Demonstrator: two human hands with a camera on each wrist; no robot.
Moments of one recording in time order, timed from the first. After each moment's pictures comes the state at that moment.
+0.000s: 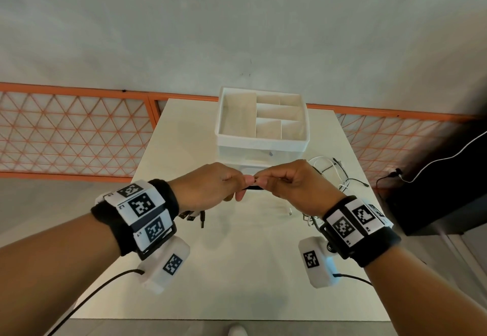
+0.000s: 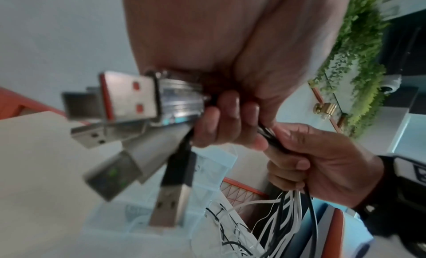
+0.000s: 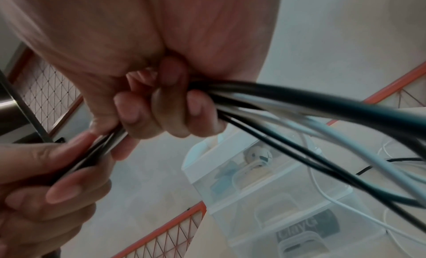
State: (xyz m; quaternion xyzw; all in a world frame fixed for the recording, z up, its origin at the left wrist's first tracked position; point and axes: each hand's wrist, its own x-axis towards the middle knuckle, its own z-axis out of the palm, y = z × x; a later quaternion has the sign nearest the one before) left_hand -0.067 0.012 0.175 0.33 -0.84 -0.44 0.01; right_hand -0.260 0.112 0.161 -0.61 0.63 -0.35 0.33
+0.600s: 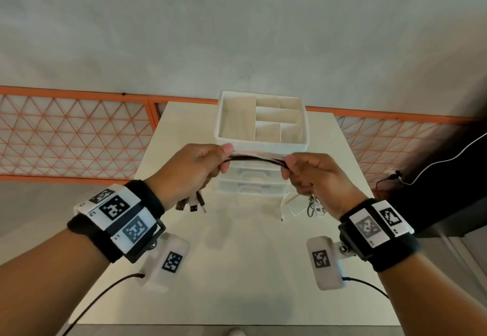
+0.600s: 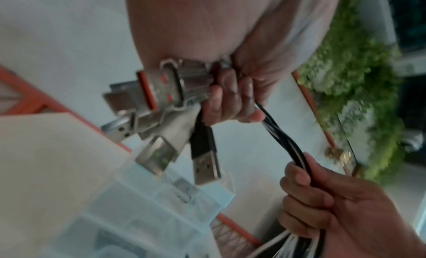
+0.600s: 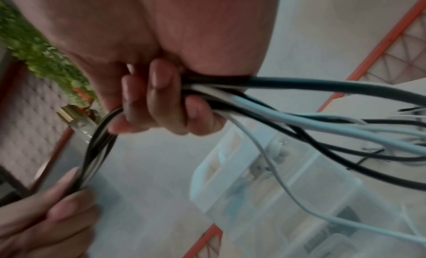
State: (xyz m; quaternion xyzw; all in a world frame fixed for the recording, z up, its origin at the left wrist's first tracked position) left_hand -0.054 -0.001 0.185 0.34 -0.73 -0.54 0.23; right_hand -0.281 0.117 0.170 -0.47 0.56 -0.53 0.43
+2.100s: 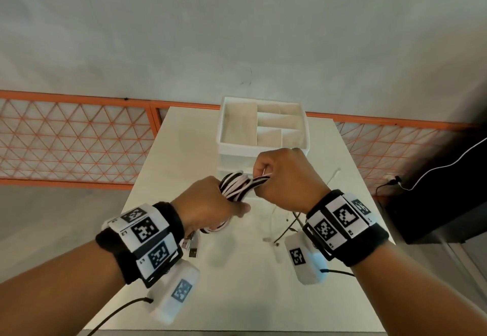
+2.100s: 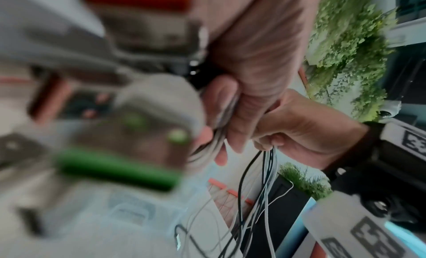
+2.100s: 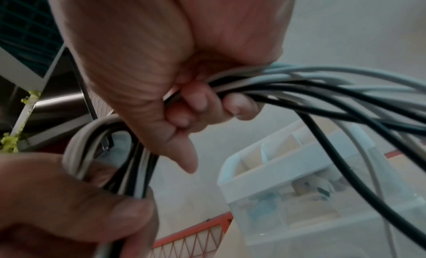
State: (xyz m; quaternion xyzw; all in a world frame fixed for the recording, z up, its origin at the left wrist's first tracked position) left_hand -0.064 0.028 0.174 0.46 -0.77 -0.44 0.04; right_hand -0.233 0.087 0.192 -0.62 0.73 -0.24 0.13
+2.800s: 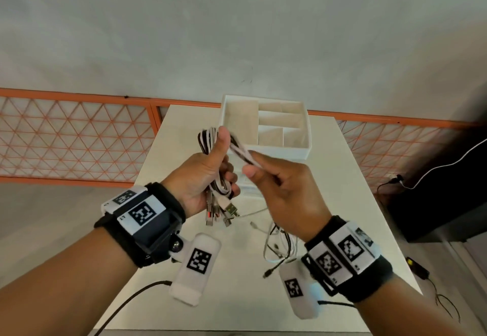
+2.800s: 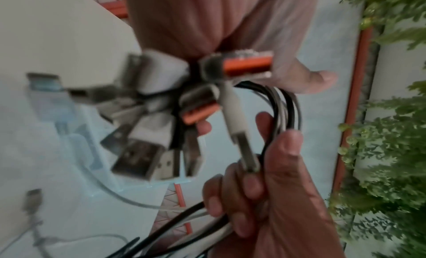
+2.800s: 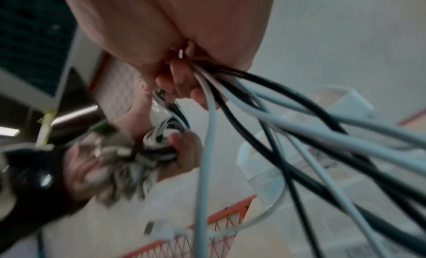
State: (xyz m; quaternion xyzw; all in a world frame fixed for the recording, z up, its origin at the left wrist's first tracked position) left_hand -0.069 0.004 0.187 0.33 -0.42 -0.81 0.23; right_hand -0.211 0.108 0.177 -0.61 0.54 -0.54 0.21
